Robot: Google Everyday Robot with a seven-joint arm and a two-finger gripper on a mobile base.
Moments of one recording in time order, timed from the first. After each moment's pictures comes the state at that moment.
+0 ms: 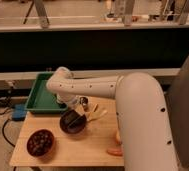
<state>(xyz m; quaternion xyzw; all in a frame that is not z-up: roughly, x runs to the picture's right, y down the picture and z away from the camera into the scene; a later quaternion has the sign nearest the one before) -0.091 0.125 0.820 -0.35 -0.01 -0.34 0.87</state>
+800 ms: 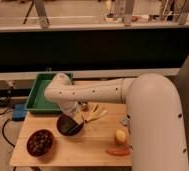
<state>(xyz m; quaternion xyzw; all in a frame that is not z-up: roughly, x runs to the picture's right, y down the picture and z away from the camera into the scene) -0.095 0.167 0.782 -0.36 -0.04 -0.35 0.86</state>
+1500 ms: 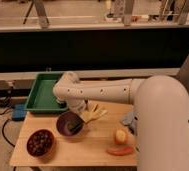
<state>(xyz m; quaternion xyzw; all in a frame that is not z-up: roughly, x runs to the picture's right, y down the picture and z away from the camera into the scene) -0.065 0.148 0.794 -0.36 -0.02 -0.32 0.88</state>
